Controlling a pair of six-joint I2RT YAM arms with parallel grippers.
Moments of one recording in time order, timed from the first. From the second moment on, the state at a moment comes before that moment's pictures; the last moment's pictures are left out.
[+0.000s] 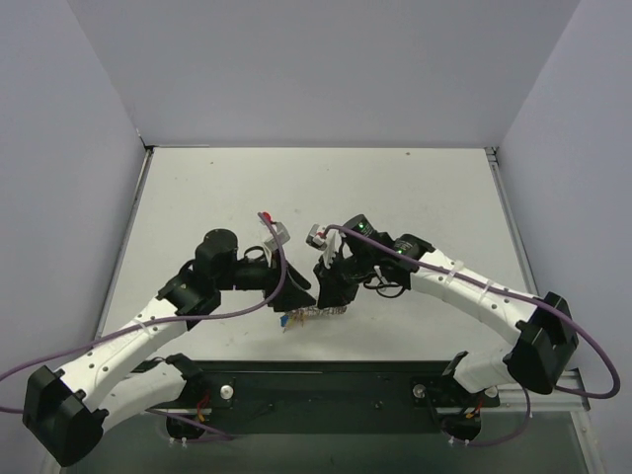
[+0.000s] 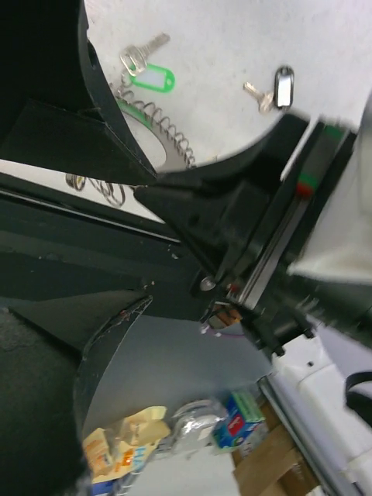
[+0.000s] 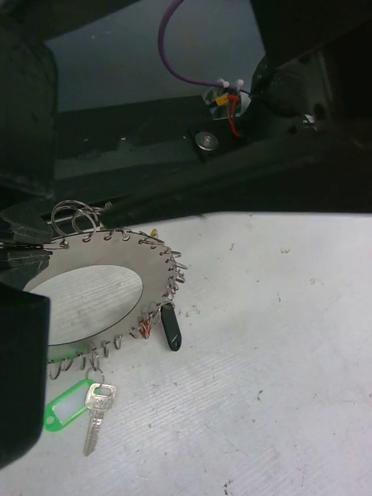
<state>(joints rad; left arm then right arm) -0.61 0.94 0.69 -0.02 0.78 -0.41 0.85 1.38 1.08 -0.60 -0.51 -0.05</state>
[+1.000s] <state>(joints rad) -0.70 1.03 0.69 0.04 0.74 -0.32 0.77 1.27 1.09 -0.63 -0.76 -0.10</state>
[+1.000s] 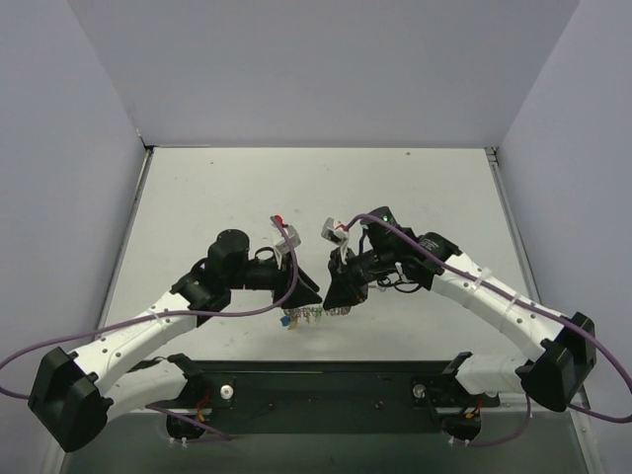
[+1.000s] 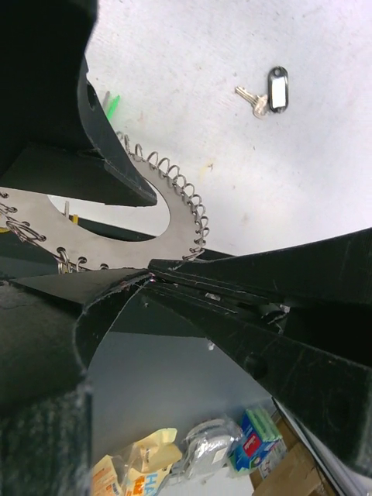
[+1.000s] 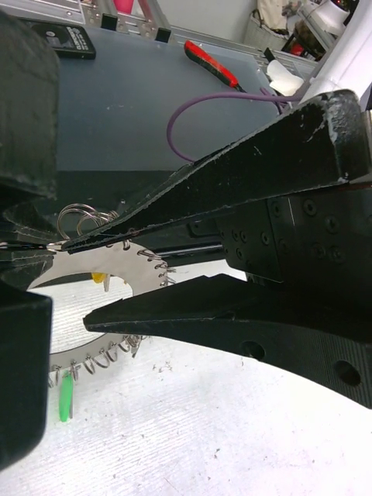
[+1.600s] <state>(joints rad) -0.76 1.09 0.69 0.12 0.82 -0.32 0.74 1.21 1.08 -0.66 -0.76 -0.08</state>
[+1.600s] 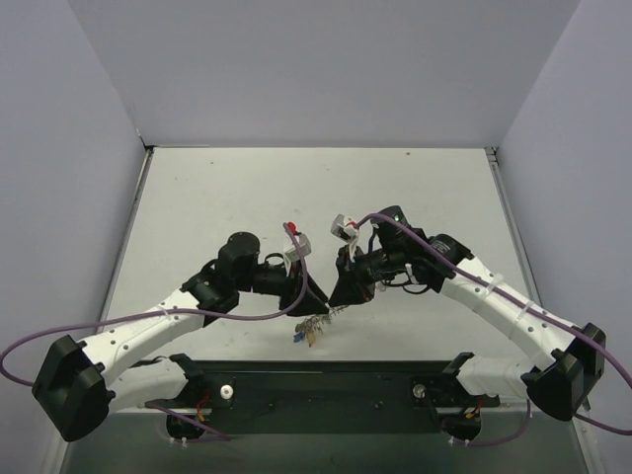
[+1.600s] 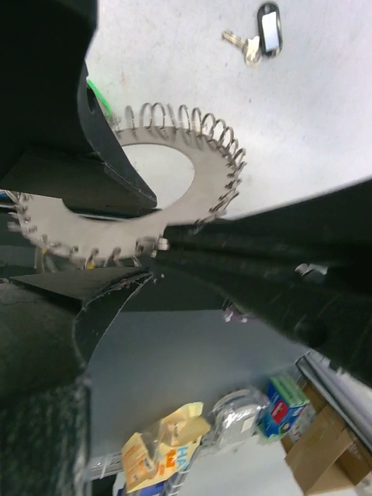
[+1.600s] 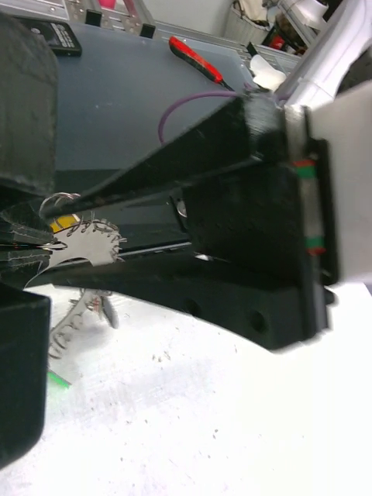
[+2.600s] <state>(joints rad) -0.81 1.05 0.68 0.13 0.74 -0.33 0.71 1.13 1.00 -0.51 -0.67 0.00</state>
